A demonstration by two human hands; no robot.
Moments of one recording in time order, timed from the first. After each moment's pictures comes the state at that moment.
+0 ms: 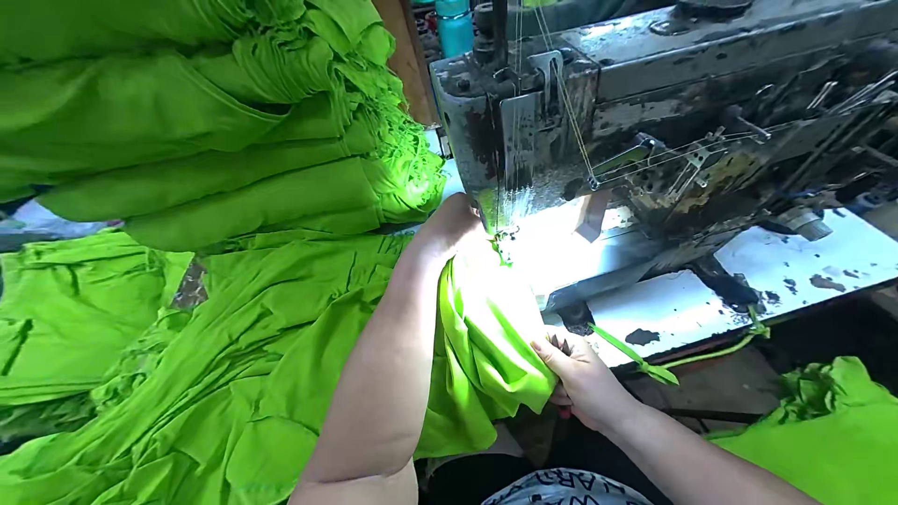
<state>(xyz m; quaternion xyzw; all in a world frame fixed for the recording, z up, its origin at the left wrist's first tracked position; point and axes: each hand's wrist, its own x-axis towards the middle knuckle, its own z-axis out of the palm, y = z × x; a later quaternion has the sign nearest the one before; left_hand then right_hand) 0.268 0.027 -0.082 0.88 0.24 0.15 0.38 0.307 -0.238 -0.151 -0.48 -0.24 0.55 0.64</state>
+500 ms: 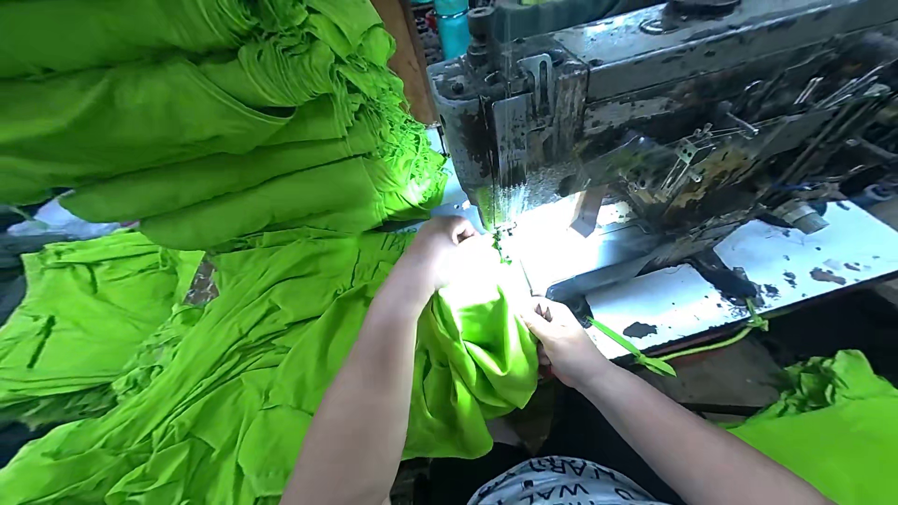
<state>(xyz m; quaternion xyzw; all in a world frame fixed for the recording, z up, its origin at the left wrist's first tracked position) 0.226 -0.021 -0.044 0.92 0.31 0.05 0.25 0.315 -0.207 -0.151 -0.51 -0.29 0.48 0.65</state>
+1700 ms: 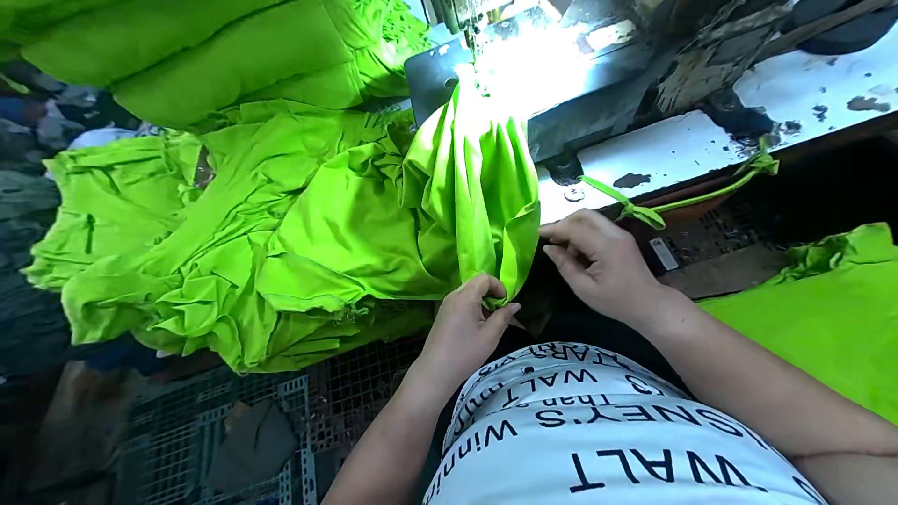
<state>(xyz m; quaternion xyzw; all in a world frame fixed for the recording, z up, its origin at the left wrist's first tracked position) 0.086 -0.234 -0.159 0.82 0.33 0.09 0.46 0.297 -0.330 -0.188 -0.64 -0.61 0.04 0.47</state>
